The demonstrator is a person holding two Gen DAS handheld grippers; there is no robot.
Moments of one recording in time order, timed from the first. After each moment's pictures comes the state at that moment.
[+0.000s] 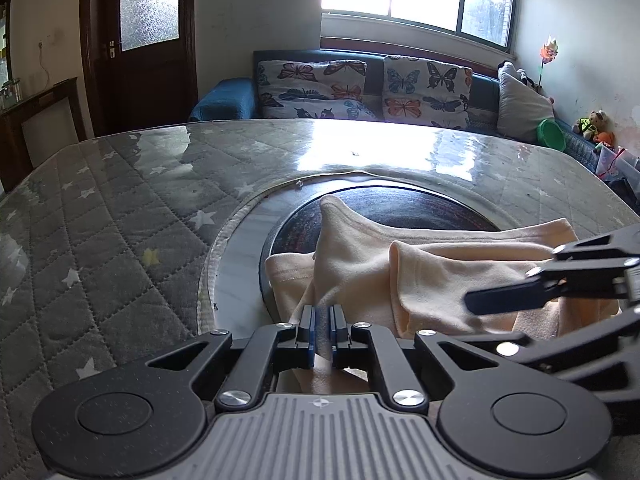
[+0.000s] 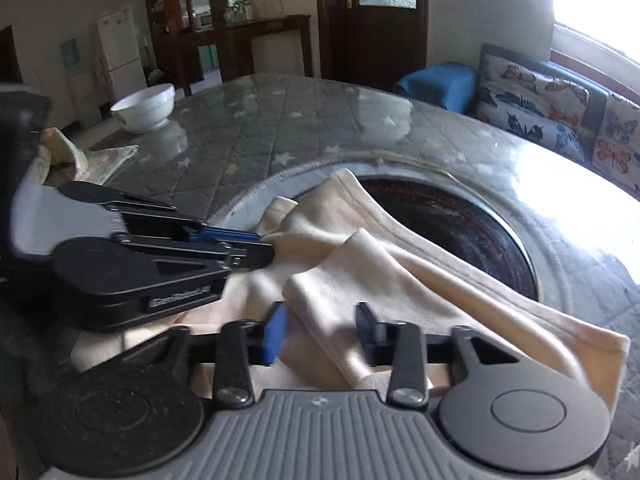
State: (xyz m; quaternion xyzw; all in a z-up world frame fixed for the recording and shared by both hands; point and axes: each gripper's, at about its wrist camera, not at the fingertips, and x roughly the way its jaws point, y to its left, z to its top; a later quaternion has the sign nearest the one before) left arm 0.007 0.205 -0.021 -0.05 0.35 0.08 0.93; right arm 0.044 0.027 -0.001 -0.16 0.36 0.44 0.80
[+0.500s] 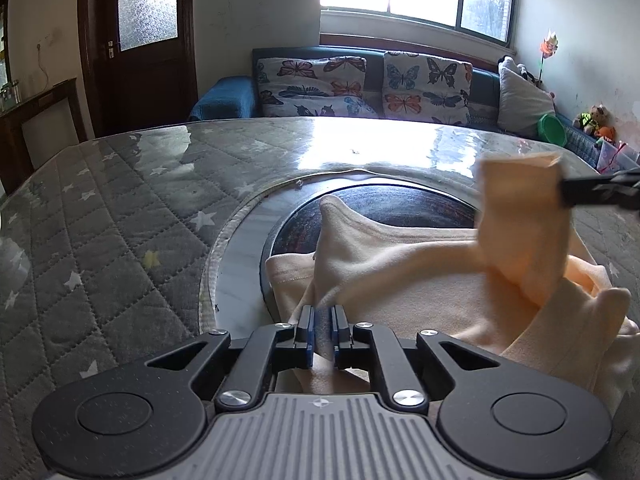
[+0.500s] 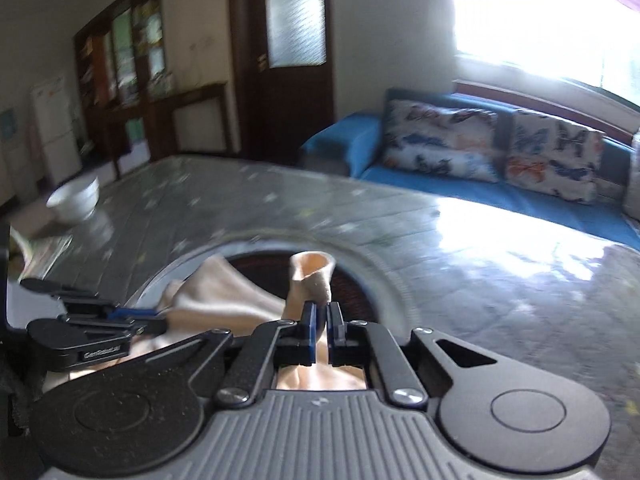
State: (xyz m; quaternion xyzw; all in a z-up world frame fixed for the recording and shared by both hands) left arm 0.009 0.201 -0.013 -0.04 0.35 0.08 0.93; right arm 0.063 -0.068 0.055 -0.09 0.29 0.34 0.89
